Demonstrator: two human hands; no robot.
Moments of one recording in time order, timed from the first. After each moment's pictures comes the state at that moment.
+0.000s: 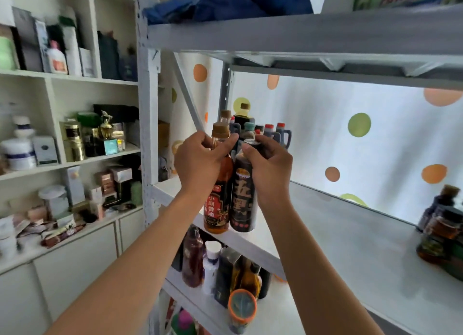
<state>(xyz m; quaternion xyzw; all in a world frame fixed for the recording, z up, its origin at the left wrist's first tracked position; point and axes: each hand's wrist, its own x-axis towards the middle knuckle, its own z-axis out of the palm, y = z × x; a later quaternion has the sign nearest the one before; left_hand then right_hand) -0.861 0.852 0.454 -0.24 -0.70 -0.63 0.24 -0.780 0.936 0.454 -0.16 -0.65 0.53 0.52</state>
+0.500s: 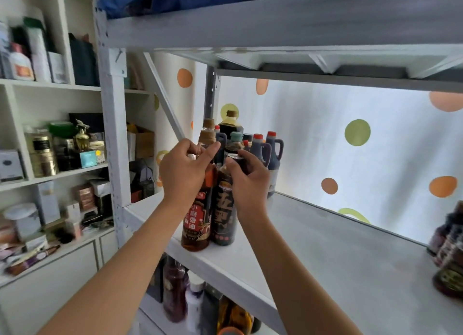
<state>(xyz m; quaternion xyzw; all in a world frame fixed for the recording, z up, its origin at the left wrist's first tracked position) -0.920 0.913 0.445 -0.28 -0.69 -0.62 0.27 -0.839 0.997 0.432 -0.14 -0.63 0.56 0.51</state>
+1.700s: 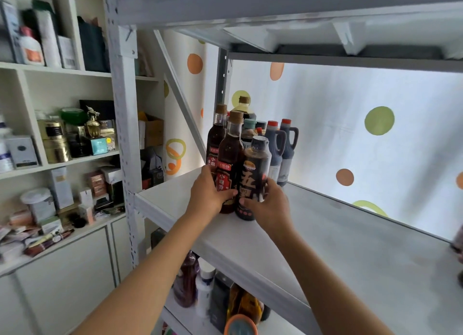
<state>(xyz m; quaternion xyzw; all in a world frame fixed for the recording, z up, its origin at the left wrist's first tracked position) -0.944 0.939 0.361 -0.34 -0.76 -0.56 0.04 -0.829 1.046 0.354 -0.26 -0.81 0.37 0.37</state>
